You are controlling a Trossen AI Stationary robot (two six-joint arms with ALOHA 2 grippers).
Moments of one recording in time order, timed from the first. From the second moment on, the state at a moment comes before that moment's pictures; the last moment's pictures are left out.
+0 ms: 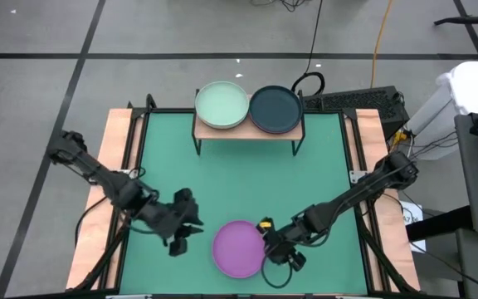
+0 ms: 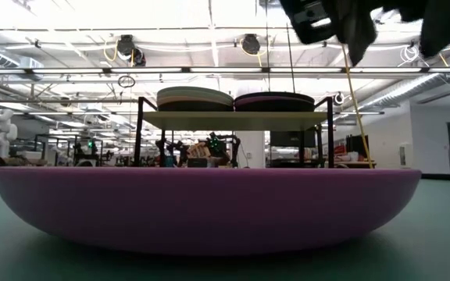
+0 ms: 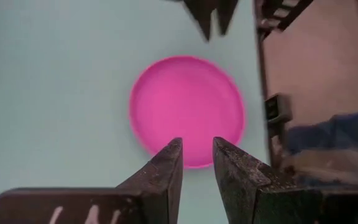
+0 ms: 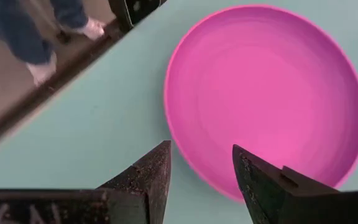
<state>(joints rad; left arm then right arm) -0.56 1.39 1.30 -0.76 -0.23 -0.60 0.52 1.71 1.16 -0.39 -0.08 -0.21</state>
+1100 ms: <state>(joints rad) -0.77 1.28 1.02 -0.68 -0.39 -1.09 0.51 1.89 1.16 -0.38 0.00 -0.81</state>
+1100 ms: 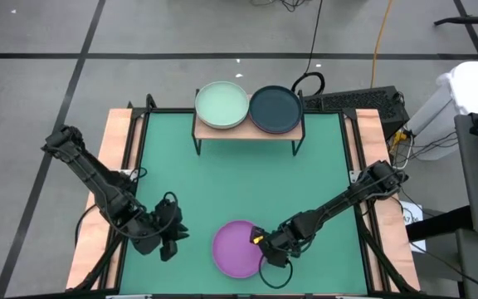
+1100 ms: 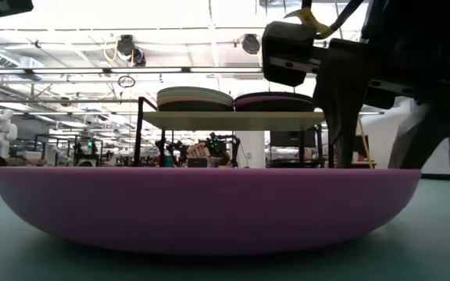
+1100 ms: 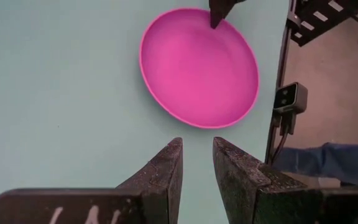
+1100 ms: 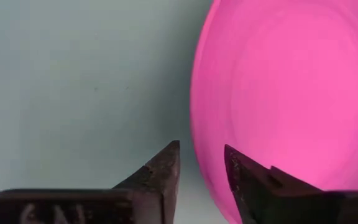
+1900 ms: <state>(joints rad) -0.77 1.28 1.02 -0.68 -0.39 -1.07 0.51 1.87 1.16 -0.36 0.01 -0.80</state>
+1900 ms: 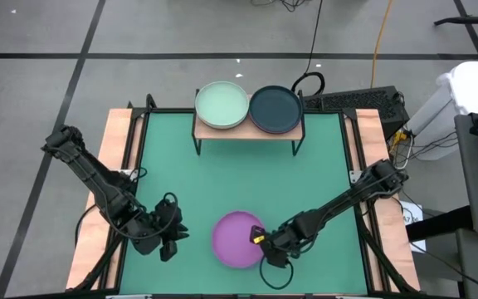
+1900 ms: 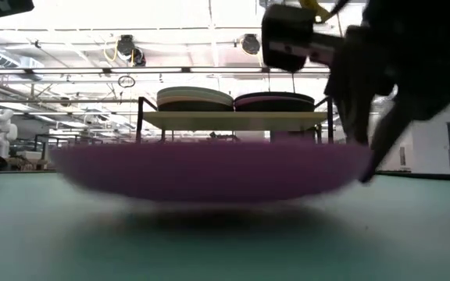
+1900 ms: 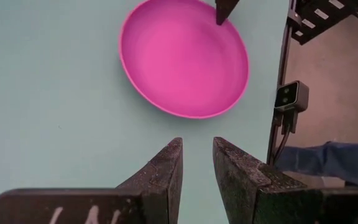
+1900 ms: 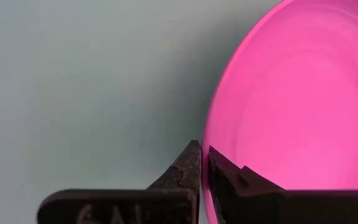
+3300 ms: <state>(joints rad) -0.73 1.28 1.02 -0.68 -0.42 -0.97 0.48 1.50 1.41 -0.70 0.35 -0.35</state>
